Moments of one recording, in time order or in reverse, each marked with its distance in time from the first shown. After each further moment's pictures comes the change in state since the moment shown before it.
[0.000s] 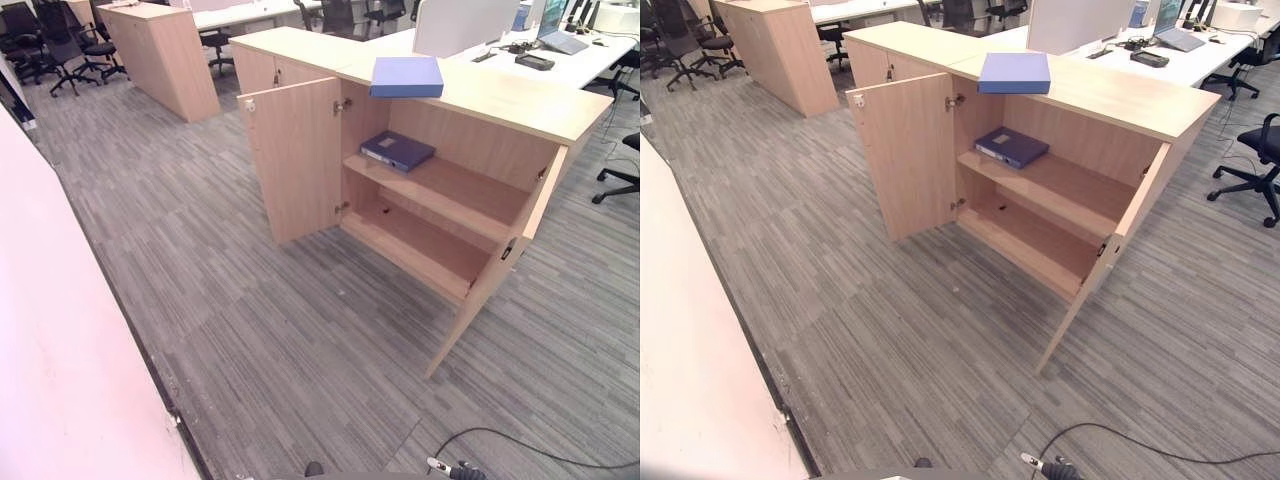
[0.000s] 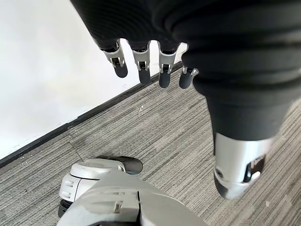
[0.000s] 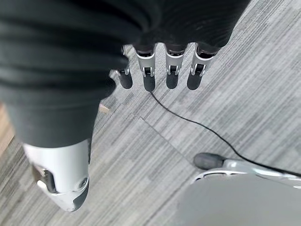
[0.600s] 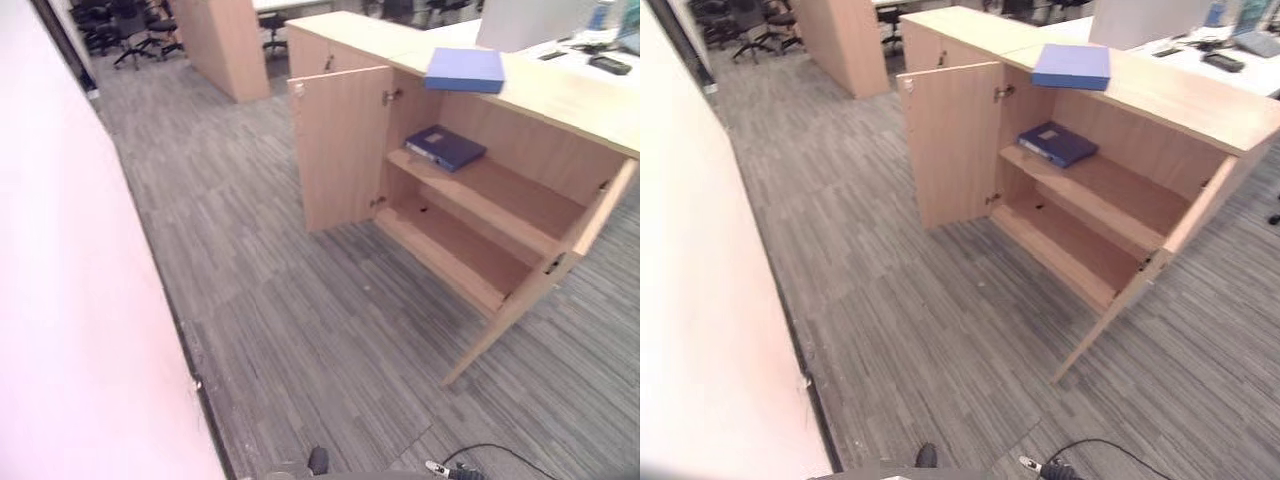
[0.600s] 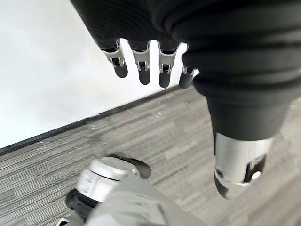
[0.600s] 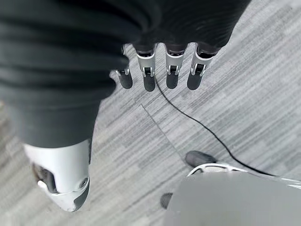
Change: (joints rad) left arm -0.030 0.001 0.008 0.039 -0.036 -0.002 -0.009; right arm -0.035 -0.008 0.028 0.046 -0.002 0.001 0.019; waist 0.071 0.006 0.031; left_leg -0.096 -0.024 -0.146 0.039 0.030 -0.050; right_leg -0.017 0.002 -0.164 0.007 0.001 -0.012
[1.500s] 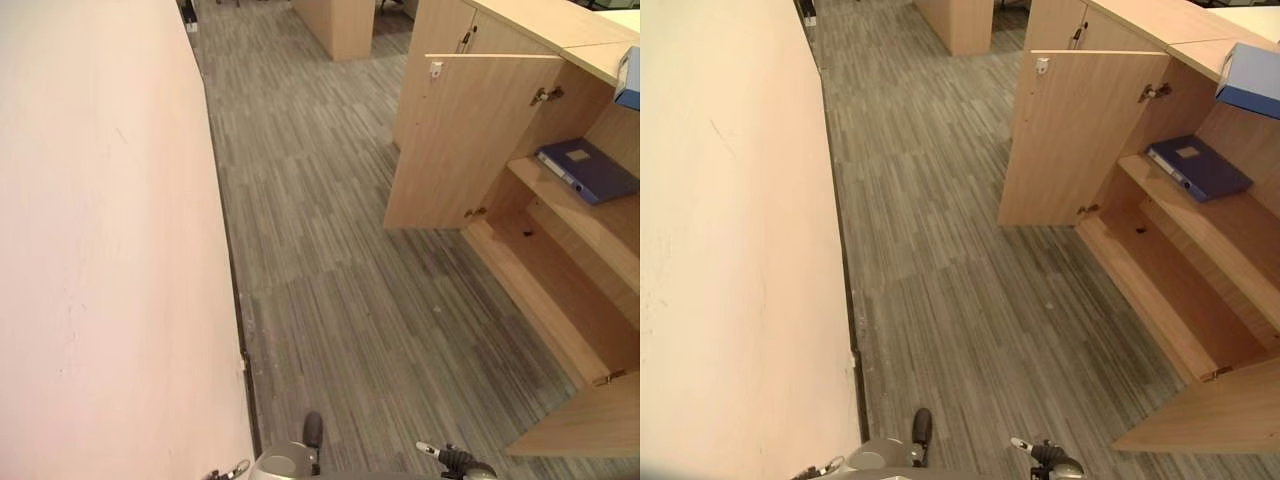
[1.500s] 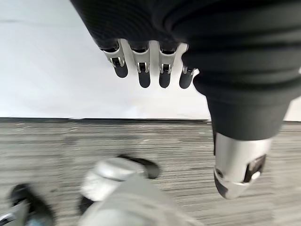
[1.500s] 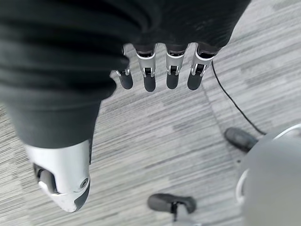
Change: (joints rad) left arm -0.040 -0.001 0.070 0.000 -0.038 0.001 -0.015; right arm -0.083 0.032 -0.008 0.051 -0.005 0.000 0.001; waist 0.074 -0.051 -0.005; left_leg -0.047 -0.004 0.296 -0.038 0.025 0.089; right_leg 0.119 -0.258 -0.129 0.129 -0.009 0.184
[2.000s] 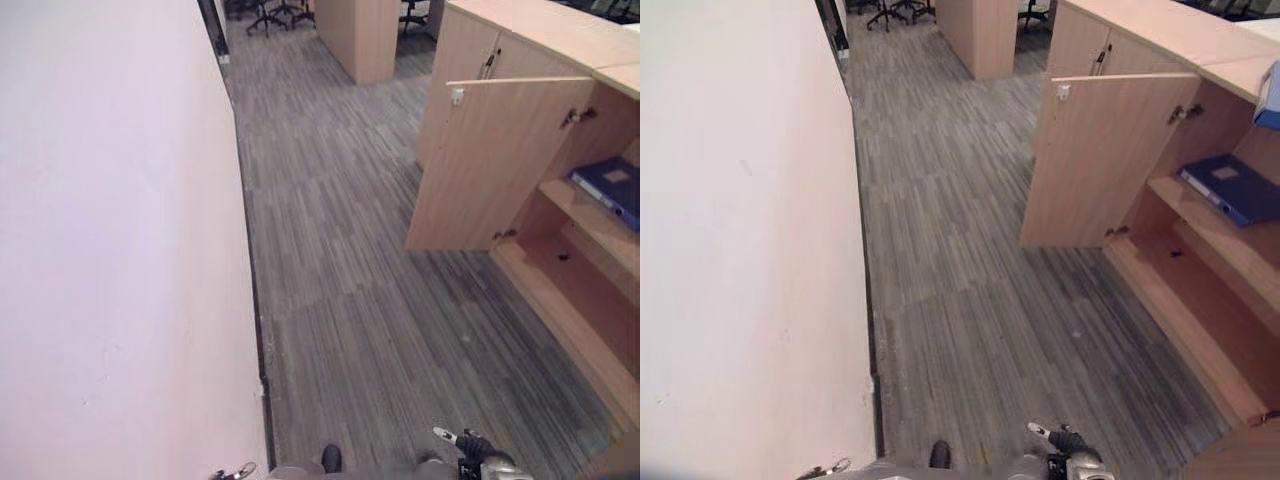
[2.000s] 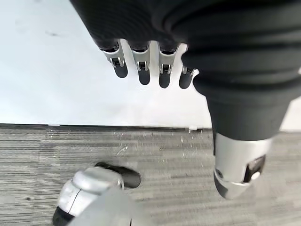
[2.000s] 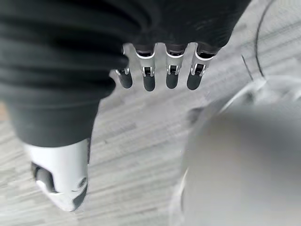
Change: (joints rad) left arm -0.015 0.015 -0.032 0.047 0.014 -0.009 0.020; right arm -0.014 -0.063 -0.024 -0.061 0.005 0.001 0.012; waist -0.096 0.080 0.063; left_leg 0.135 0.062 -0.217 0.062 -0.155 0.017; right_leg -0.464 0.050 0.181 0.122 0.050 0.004
